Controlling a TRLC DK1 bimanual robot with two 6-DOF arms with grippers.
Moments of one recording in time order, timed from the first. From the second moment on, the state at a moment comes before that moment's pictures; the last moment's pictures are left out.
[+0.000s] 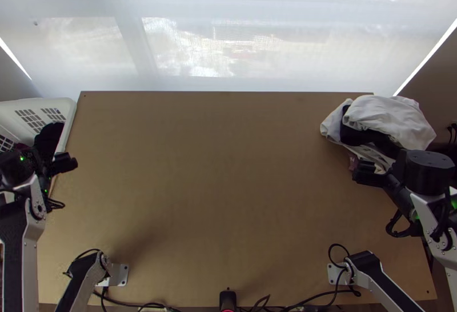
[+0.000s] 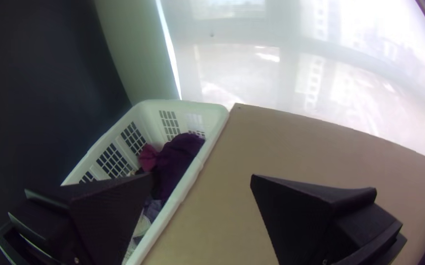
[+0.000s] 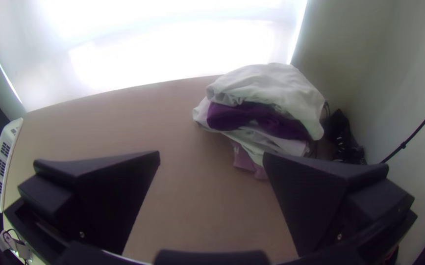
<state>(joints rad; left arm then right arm) 0.40 0.81 0.84 -0.50 -0.19 0.09 0.27 0.79 1.18 -1.06 0.33 0.29</state>
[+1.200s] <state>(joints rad) 0.98 2.30 1.88 -0.60 -0.19 0.18 0.17 0.85 1.27 -1.17 0.35 0.27</state>
